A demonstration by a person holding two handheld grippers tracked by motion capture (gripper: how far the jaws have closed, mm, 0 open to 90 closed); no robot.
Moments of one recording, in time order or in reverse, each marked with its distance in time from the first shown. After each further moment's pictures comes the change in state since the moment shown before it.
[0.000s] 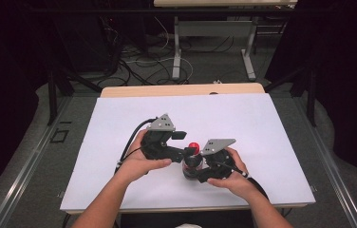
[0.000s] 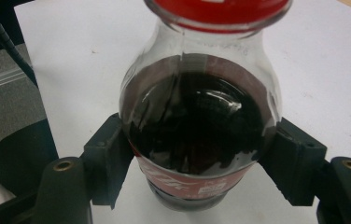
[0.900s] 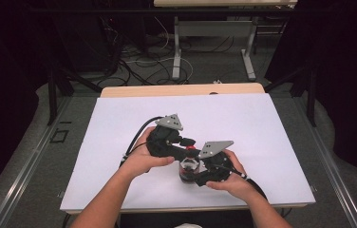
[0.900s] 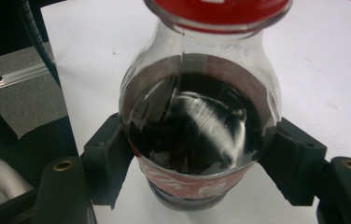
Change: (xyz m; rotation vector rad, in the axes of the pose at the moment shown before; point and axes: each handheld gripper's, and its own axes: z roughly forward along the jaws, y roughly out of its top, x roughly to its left) left arm 0.005 0.012 0.010 0.133 -0.145 0.032; right arm 0.008 0.001 0.002 -0.013 0.063 -0.027
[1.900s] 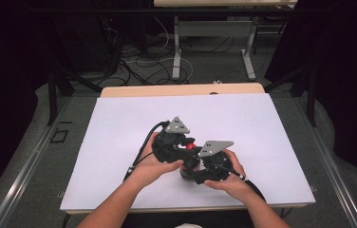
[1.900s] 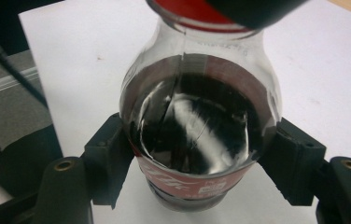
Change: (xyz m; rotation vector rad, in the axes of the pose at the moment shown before) left arm -0.027 0.002 0.013 -0.048 0.280 -0.103; right arm 0.001 0.002 0.000 -0.001 -0.079 0.040
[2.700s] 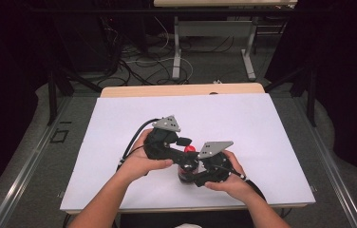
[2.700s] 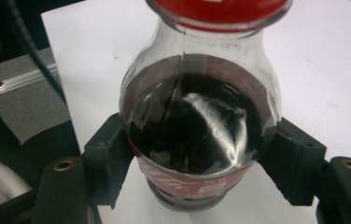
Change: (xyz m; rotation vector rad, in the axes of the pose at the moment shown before) left arm 0.027 -0.004 -0.012 0.030 -0.268 0.083; right arm 0.003 0.000 0.000 -0.003 0.081 -0.021
